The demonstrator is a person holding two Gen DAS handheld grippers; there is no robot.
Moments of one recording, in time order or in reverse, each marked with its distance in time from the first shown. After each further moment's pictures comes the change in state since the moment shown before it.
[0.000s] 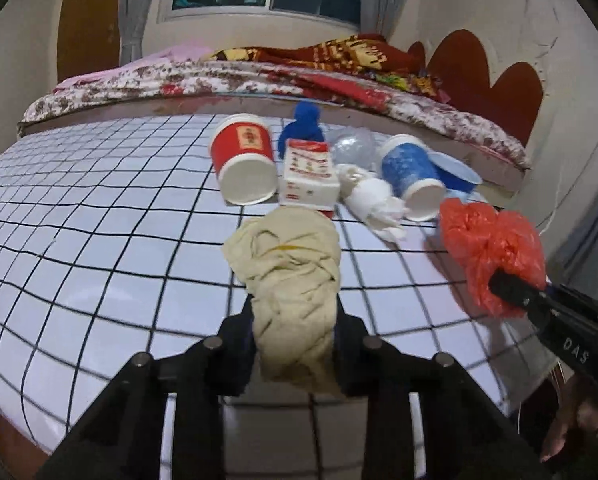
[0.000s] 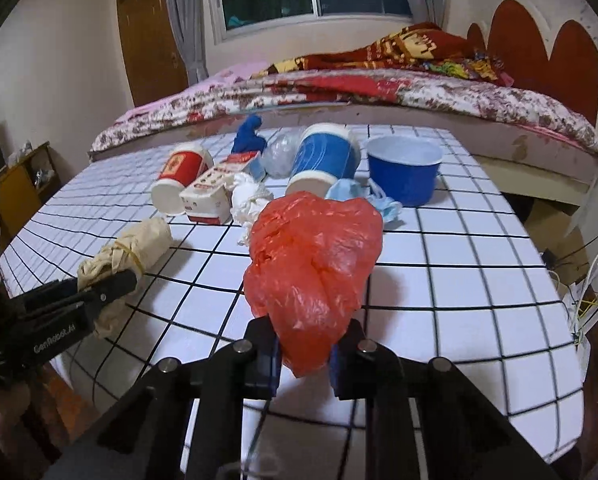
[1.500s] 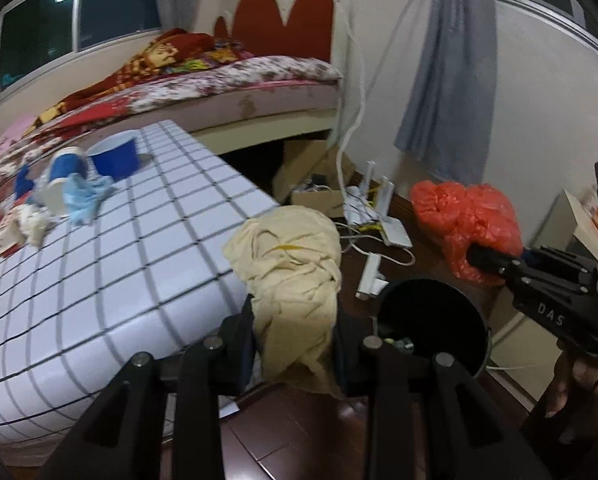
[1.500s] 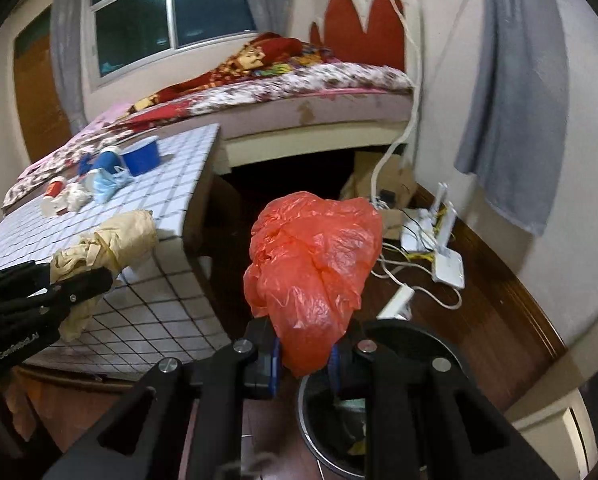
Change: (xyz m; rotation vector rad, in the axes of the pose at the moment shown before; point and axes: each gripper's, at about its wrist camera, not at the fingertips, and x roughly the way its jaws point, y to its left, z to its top) left arm -0.054 -0.276 -0.092 0.456 0.070 -0.363; right arm -0.205 -0.208 -0.160 0.266 -0.052 -0.374
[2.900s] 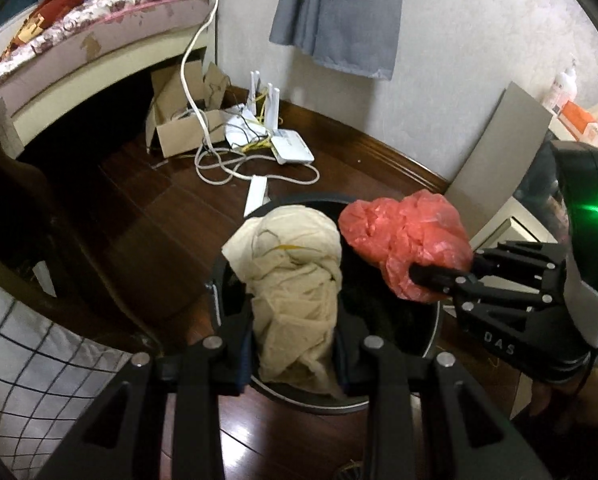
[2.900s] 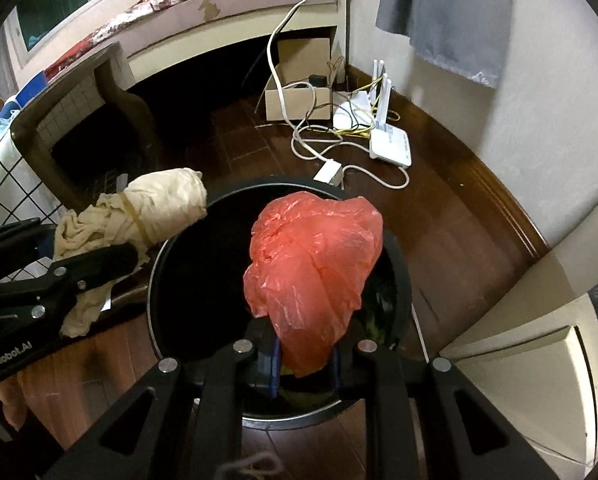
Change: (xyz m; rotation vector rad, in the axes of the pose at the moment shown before) left arm 0.128 -0.131 -0.022 0.180 0.291 -0.266; right arm 0.062 -0.126 -0.094 0.126 0.341 -0.108
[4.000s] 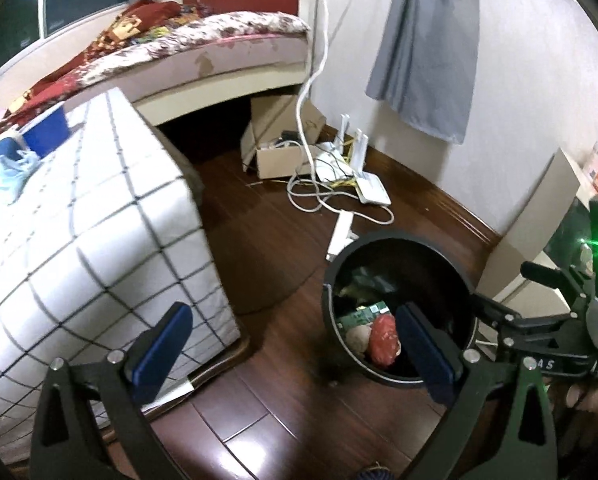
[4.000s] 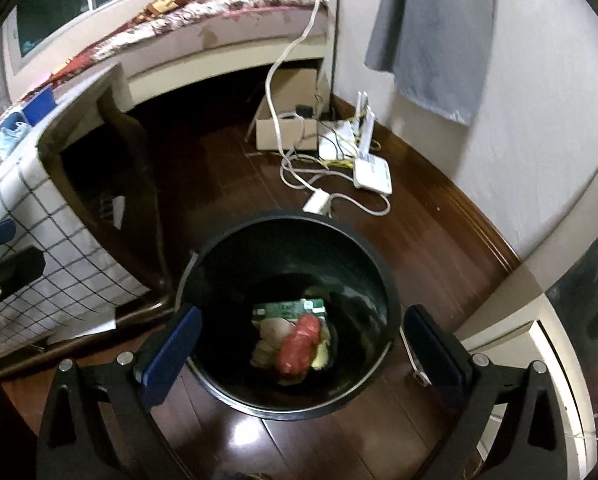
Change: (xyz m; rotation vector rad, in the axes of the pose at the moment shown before) left arm -0.101 0.055 -0.027 -0.172 -0.154 0.238; right arm -0.052 0.040 0.005 0.006 -0.107 -0.093
